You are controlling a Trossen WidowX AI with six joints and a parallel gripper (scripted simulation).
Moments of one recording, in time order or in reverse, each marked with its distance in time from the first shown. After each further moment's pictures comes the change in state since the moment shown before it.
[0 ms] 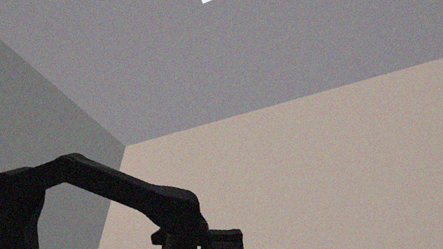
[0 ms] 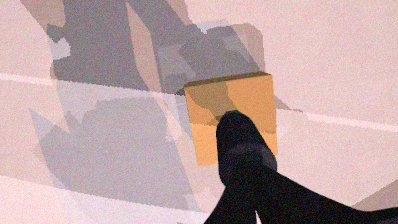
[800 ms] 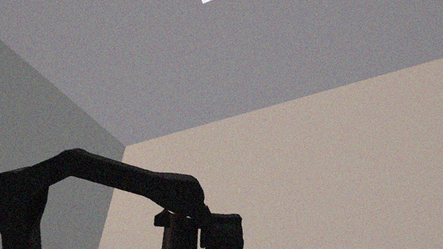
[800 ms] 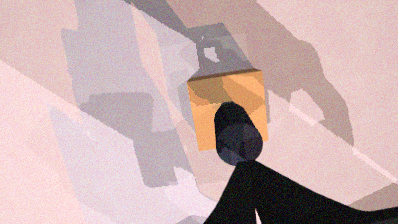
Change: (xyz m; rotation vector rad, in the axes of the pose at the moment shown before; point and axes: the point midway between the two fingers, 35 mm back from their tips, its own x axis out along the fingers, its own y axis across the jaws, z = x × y) arm -0.030 0.000 0.000 0.005 0.002 0.000
